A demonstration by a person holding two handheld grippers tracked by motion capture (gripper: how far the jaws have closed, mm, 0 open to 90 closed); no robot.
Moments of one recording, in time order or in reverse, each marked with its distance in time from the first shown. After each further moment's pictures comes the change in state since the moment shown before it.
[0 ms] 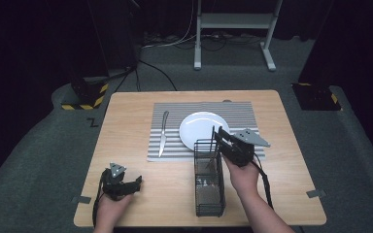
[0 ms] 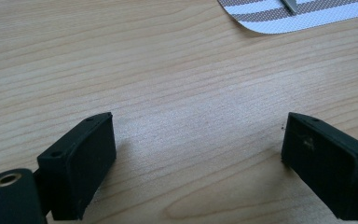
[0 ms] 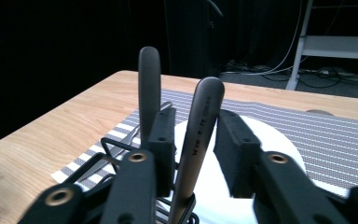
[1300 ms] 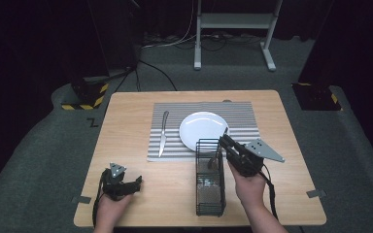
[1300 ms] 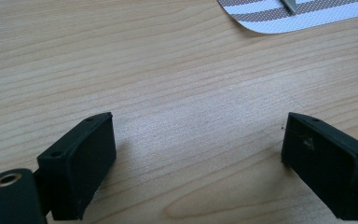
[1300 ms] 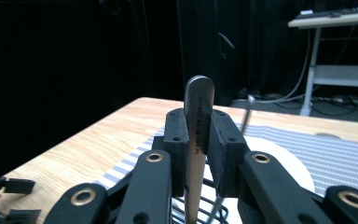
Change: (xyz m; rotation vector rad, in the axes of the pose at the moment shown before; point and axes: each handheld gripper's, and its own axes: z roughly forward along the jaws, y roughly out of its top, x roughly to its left) left arm 0.000 0.000 0.000 0.000 -0.001 0.000; right arm 0.009 -0.002 -0.041 -0.137 0.062 0.011
